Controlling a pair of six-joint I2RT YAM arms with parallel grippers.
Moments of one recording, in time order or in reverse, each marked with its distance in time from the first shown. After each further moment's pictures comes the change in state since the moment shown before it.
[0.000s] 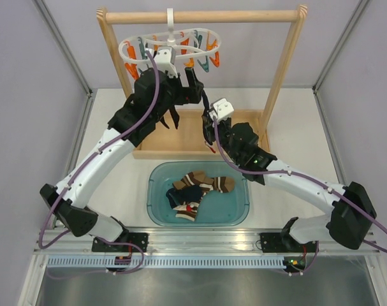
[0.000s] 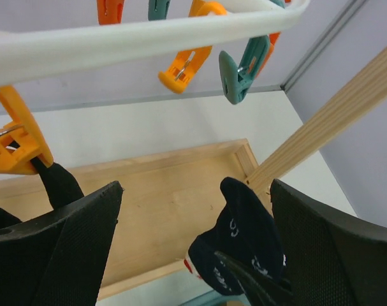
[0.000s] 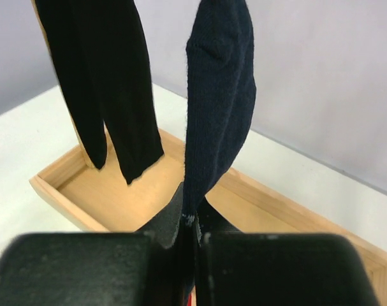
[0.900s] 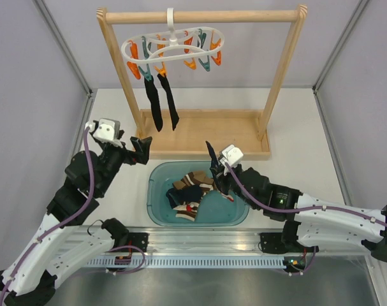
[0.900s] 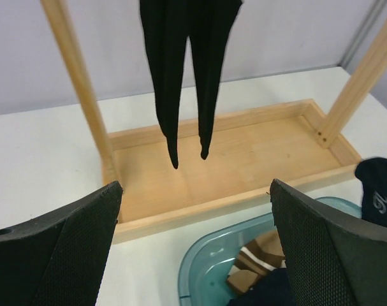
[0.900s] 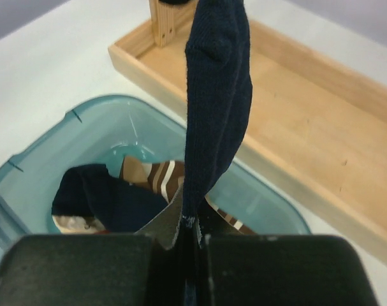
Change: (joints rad) left arm 0.001 -0.837 -0.678 -0.043 -0.040 0.244; right arm 0.346 -0.428 -0.272 -0.430 0.206 0.225
